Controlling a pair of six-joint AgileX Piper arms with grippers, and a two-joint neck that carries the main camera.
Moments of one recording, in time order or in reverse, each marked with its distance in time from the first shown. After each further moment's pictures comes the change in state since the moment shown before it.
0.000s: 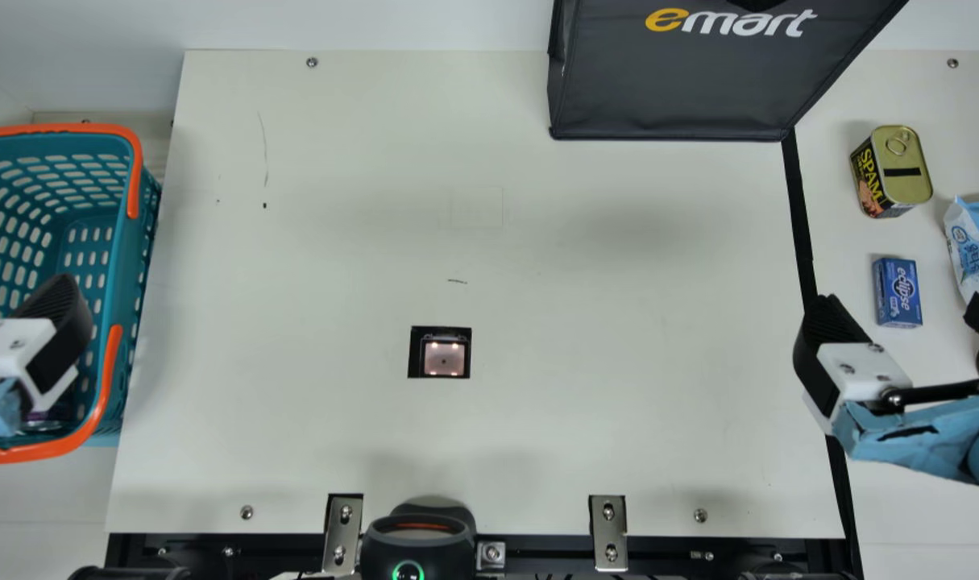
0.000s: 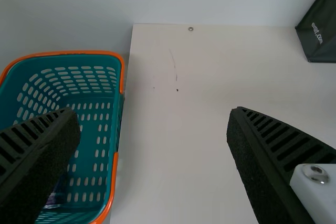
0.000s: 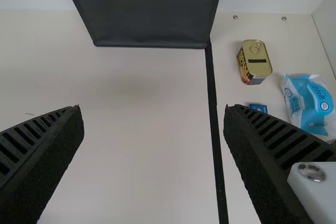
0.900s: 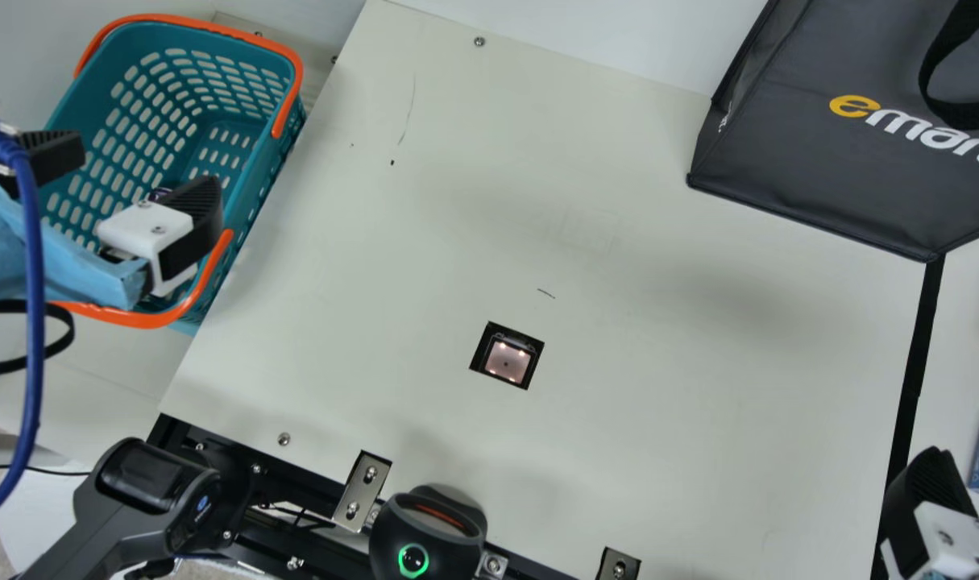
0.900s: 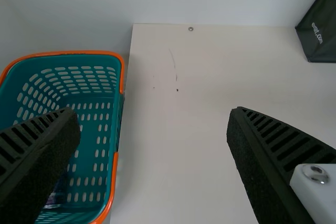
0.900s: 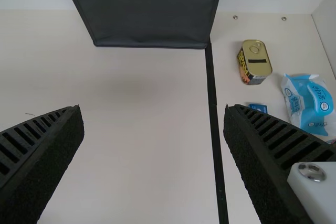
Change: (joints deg) left arm 0.0 0.0 0.0 0.0 0.0 0.0; right arm 0.0 0.0 0.0 0.0 0.0 0.0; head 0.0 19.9
